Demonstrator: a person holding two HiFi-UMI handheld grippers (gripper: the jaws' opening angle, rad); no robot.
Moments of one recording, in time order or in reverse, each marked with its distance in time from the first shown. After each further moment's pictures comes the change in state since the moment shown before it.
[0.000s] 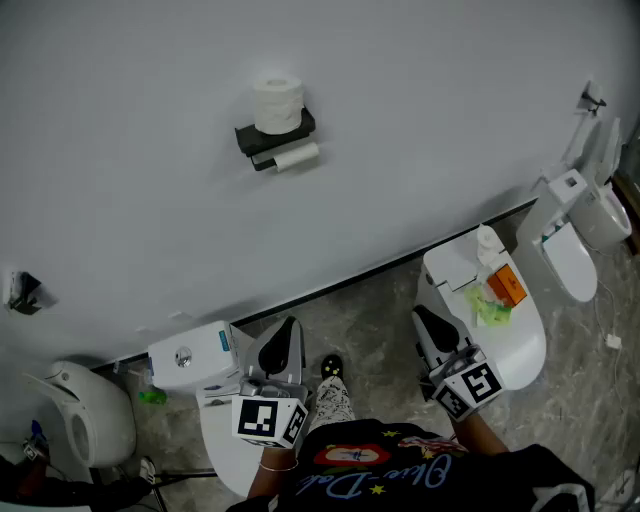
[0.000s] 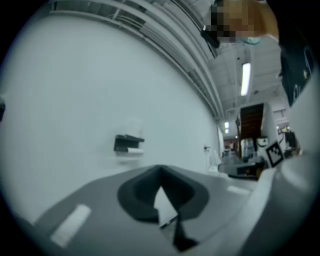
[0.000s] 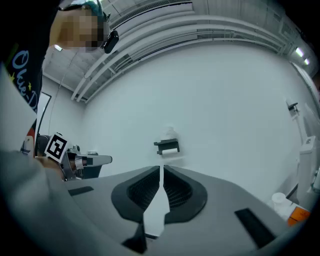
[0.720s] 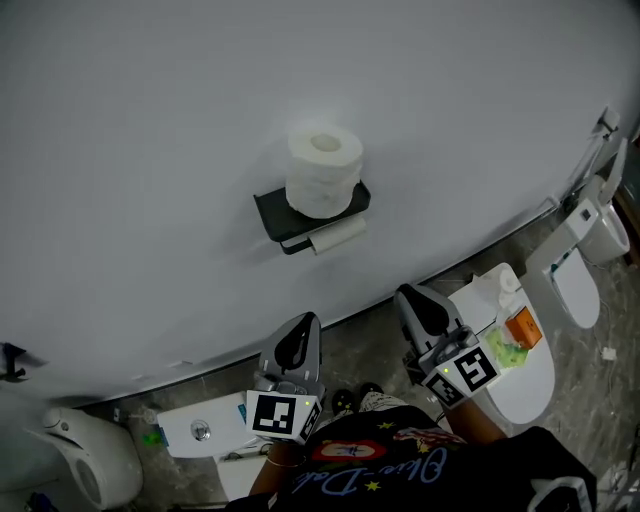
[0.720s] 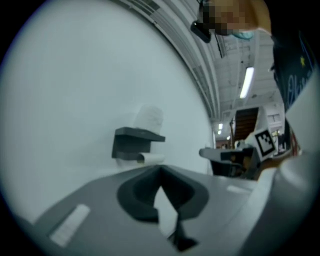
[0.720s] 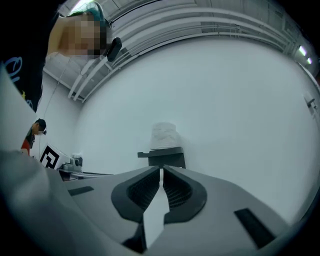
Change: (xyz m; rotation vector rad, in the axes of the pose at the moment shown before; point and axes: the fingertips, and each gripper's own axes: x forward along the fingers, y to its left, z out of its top) left arm 0.174 0.142 0.003 -0.018 0.019 -0.083; right arm 0.259 -0.032 0.043 -0.037 -0.073 0.049
